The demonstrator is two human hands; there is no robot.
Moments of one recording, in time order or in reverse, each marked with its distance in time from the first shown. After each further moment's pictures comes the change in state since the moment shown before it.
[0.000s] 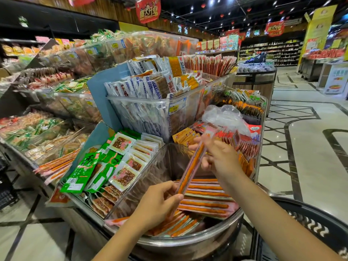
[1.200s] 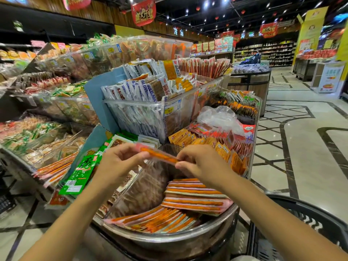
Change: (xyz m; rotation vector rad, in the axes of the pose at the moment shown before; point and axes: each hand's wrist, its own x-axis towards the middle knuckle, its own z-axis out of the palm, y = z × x) left_hand 0.002 0.052 -0.100 -0.418 0.323 0.035; right_hand -0.003 -0.015 0.005 -1.085 -0.297 -0.492
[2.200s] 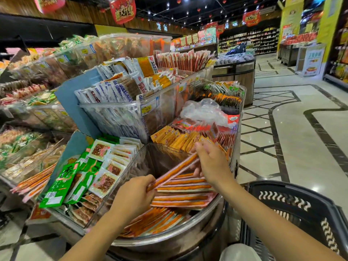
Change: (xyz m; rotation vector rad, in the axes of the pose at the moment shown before) left_hand -0.008 -0.086 0.067 1.014 -0.312 0.147; right_hand -0.042 0.047 0.006 0.609 0.361 0.517
